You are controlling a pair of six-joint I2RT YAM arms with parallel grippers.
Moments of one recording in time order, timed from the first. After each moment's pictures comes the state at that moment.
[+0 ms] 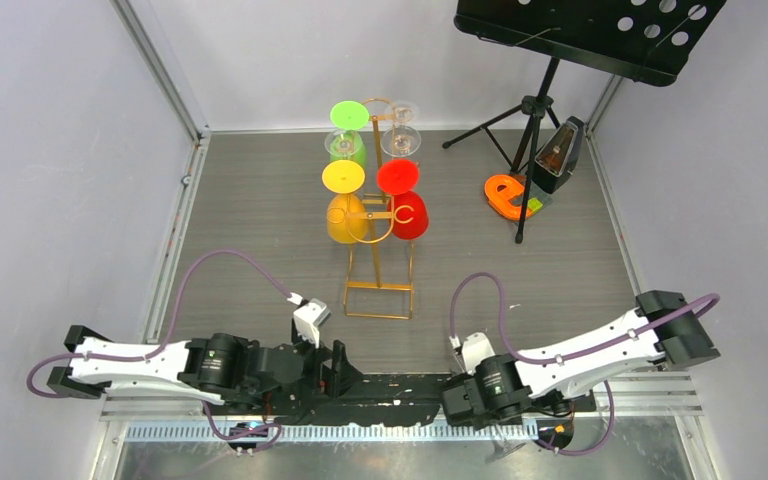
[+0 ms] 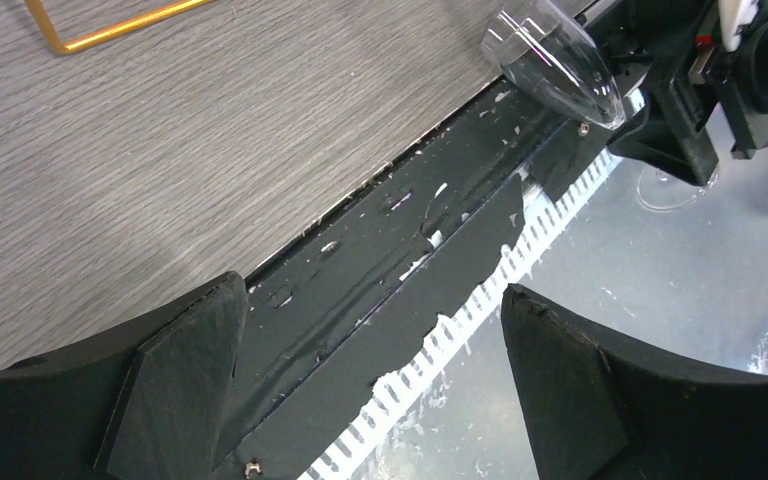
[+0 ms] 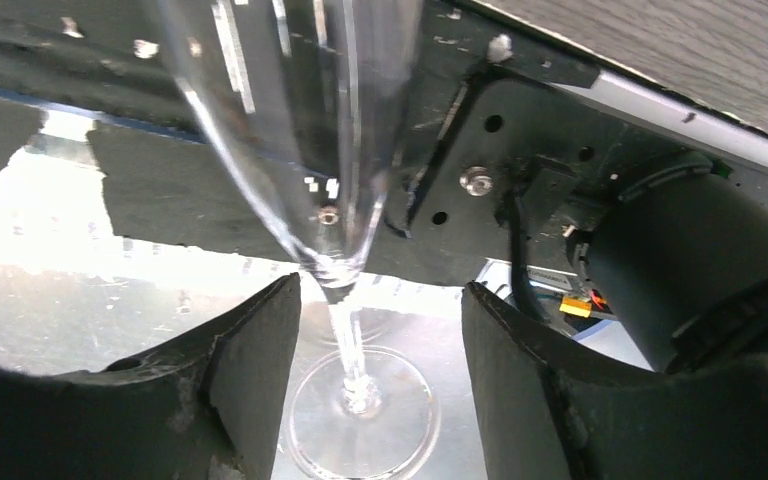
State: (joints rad) left arm -1.61 0.46 0.46 -0.66 -0.47 -0.97; right arm 1.79 1.14 0.65 -1.21 0.16 1.43
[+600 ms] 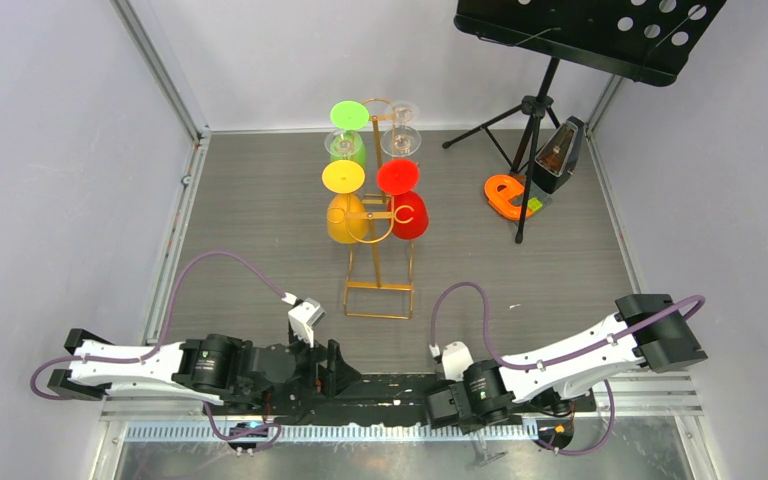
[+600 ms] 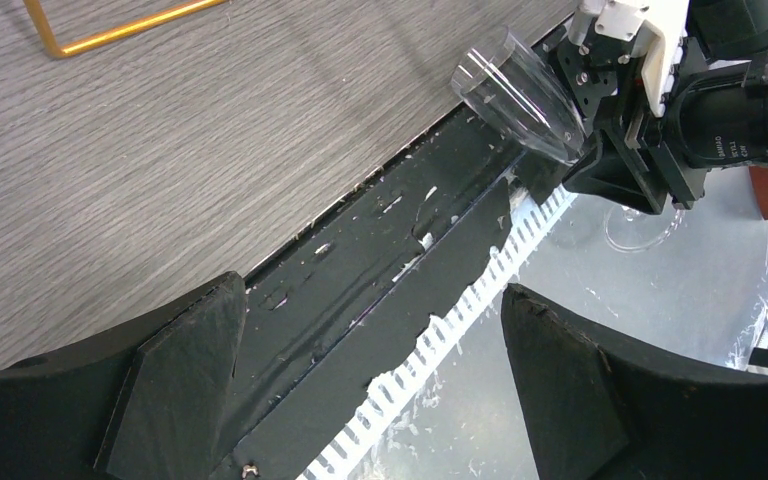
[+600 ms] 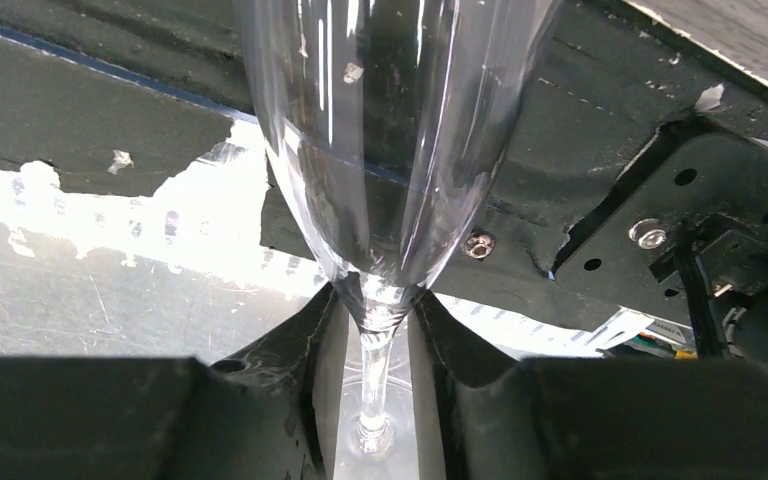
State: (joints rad) left arm -1.61 0.37 0.43 -0.66 -0.47 -0.97; right arm 1.79 1.26 0.68 -0.98 0.14 1.38
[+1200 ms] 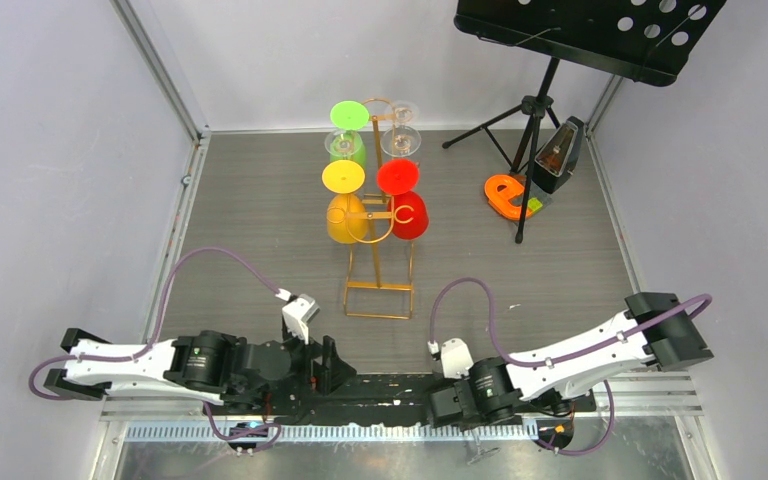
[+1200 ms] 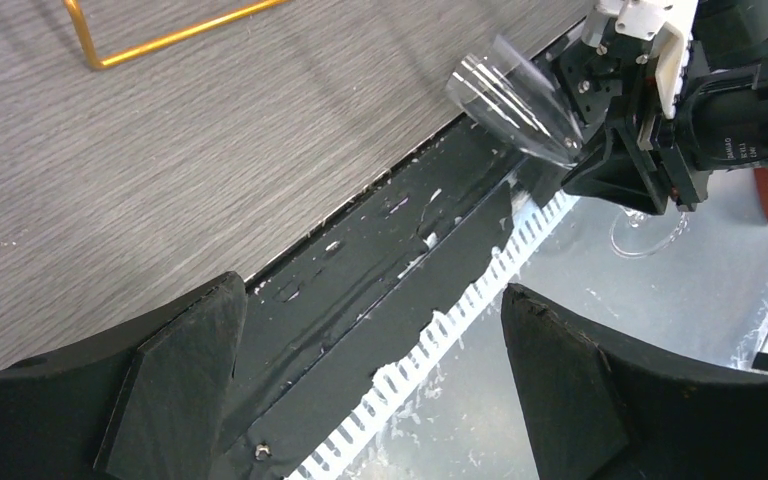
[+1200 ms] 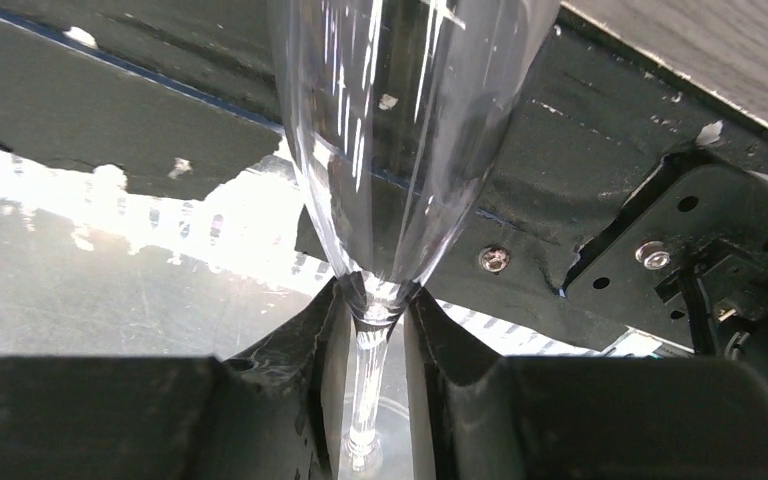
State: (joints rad) left arm -1.61 0.38 0.49 -0.74 -0.48 -0.97; right arm 1.79 1.23 0.68 -0.95 0.18 1.36
